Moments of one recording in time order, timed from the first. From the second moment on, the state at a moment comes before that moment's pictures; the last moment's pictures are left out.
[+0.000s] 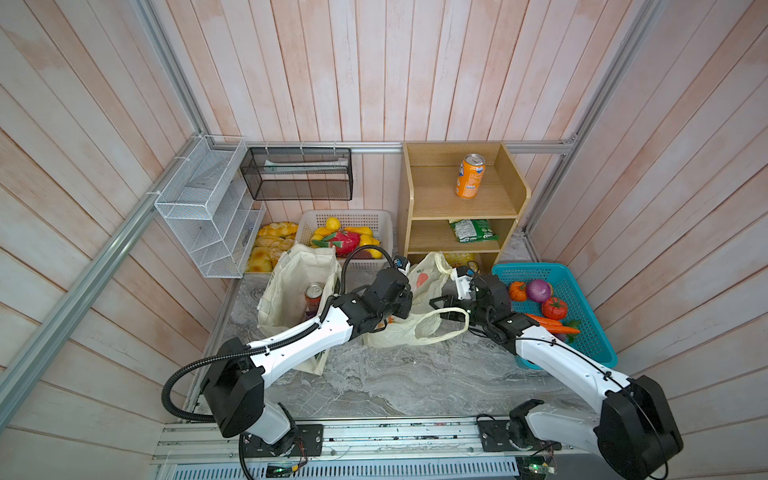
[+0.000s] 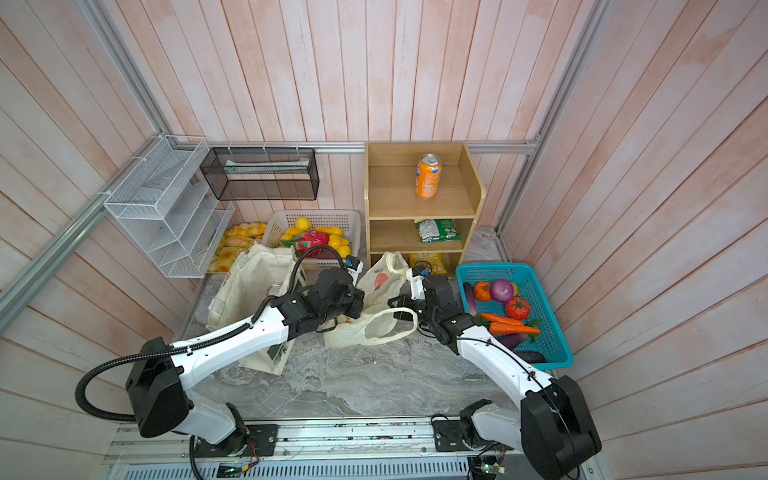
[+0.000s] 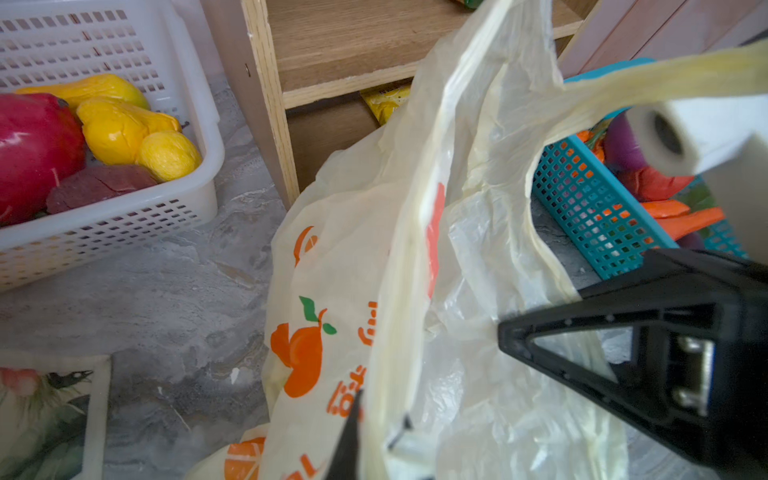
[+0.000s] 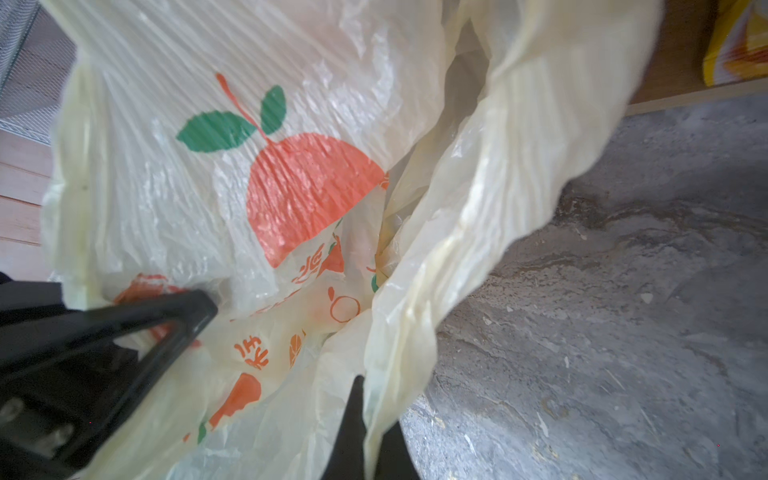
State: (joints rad) left arm -0.85 1.53 1.21 -0.35 -0.19 -0.32; right arm 0.46 1.21 0.70 -0.07 -0.39 0.62
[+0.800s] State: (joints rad) left arm -0.81 1.39 1.10 -0.32 -0.13 -0.39; right arm 0.36 1.12 0.77 -0.30 -0.35 0.59
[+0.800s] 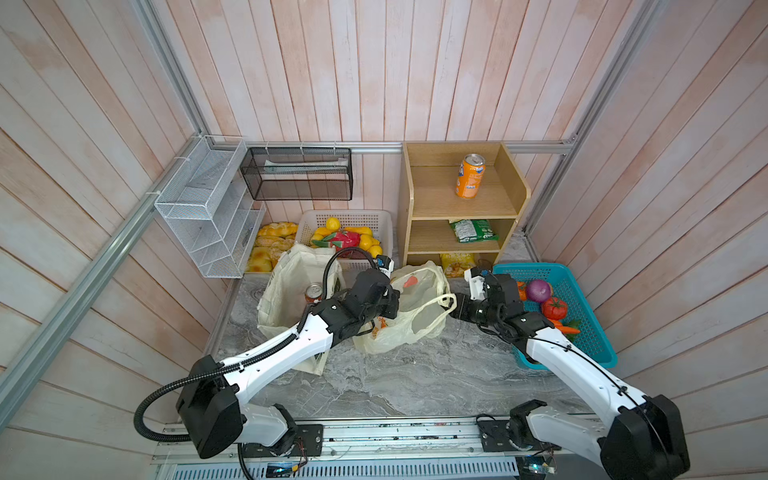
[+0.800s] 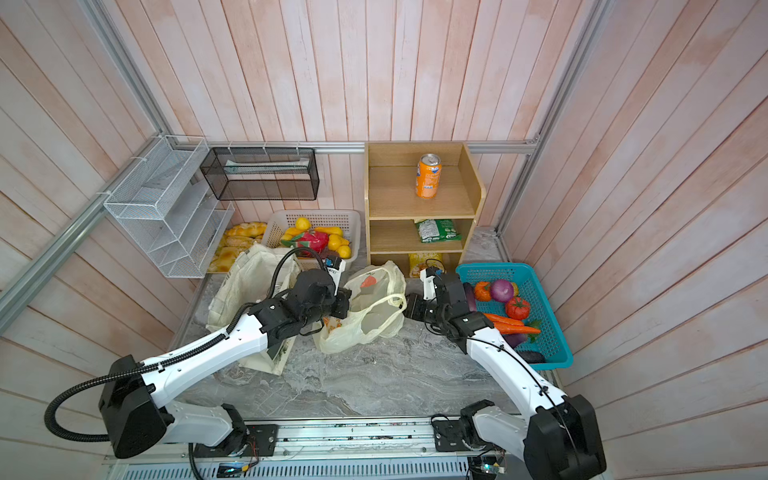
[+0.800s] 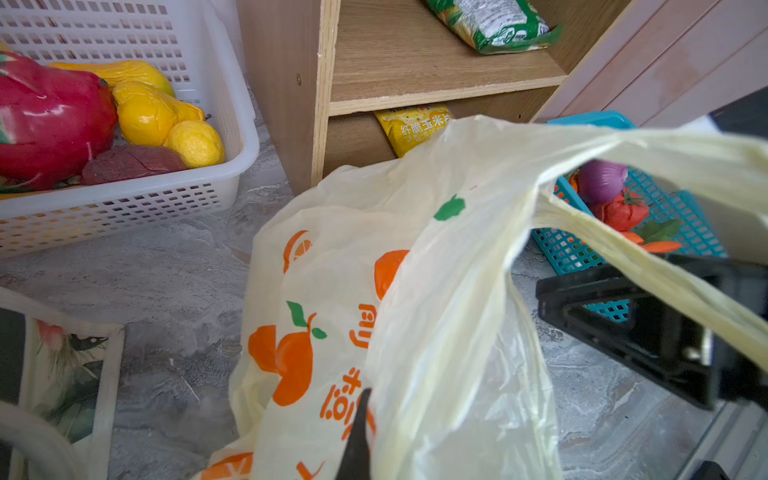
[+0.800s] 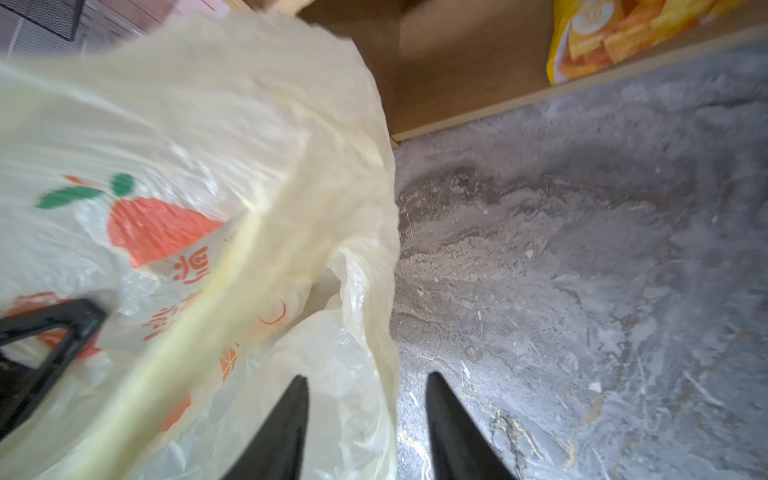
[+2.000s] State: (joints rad) left arm -0.81 1.39 1.05 -0.22 0.00 -0.44; right arm -0.40 1.22 0.99 -0.50 -0.19 0.58
